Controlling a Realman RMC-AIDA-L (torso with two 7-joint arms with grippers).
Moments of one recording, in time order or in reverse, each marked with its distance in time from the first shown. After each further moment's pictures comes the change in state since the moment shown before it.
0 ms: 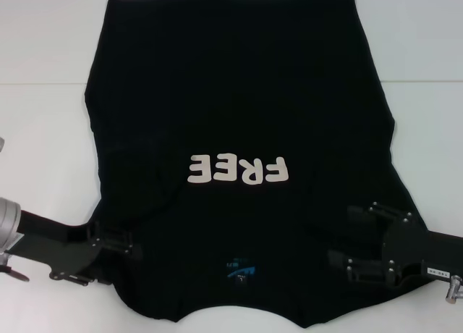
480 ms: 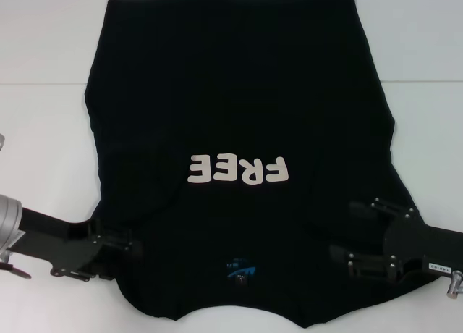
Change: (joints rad) left arm 0.000 -0.001 0.005 -0.001 -0.012 -0.019 0.008; right arm 0.002 0.002 0.002 -0.020 0.000 0.000 0.020
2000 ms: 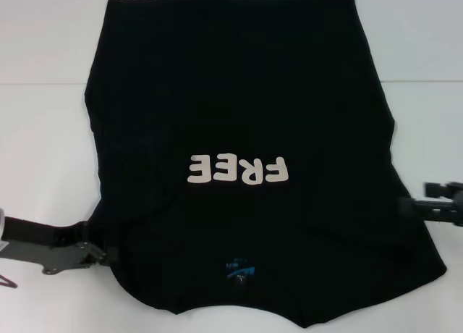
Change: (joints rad) left arm 0.063 -0.001 -0.042 0.018 -0.064 0.006 0.205; right arm -0.027 -0.022 0.006 -0.407 -0.163 -0.021 0.832
